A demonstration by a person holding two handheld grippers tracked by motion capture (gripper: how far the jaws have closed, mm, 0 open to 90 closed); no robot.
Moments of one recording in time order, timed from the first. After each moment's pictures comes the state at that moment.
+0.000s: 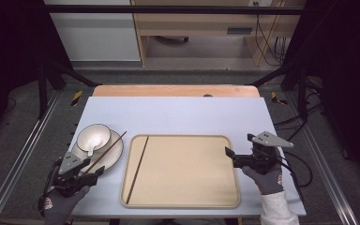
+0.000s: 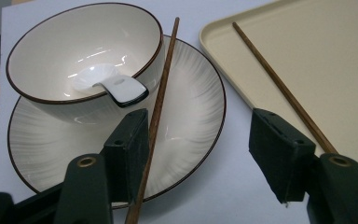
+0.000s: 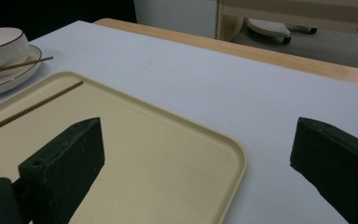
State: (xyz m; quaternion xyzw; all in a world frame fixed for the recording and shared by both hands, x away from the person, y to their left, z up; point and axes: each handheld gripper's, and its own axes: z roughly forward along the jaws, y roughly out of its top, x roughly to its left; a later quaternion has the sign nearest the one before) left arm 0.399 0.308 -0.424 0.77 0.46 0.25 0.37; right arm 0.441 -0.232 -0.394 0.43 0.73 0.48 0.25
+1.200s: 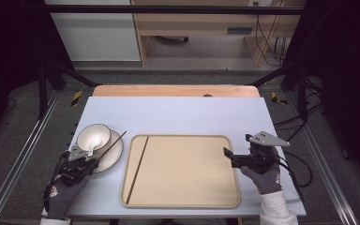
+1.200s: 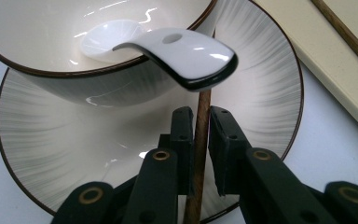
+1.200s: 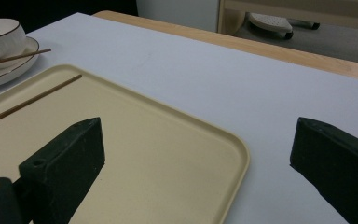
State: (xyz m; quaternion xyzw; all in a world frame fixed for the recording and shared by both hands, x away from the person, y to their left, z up) left arm 0.438 0.320 -0.451 0.79 0.48 0.22 0.30; right arm 0.444 -0.229 -0.397 0.43 0.73 0.47 0.25
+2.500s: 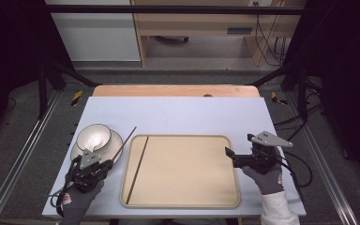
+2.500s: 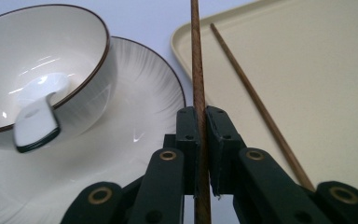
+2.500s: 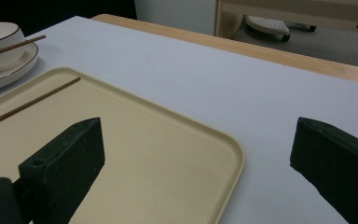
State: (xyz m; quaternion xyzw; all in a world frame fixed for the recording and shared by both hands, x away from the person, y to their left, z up) left arm 0.409 0.264 -0.428 0.78 0.46 0.24 0.35; right arm 0.442 -0.232 -0.394 0.43 0.73 0.47 0.25
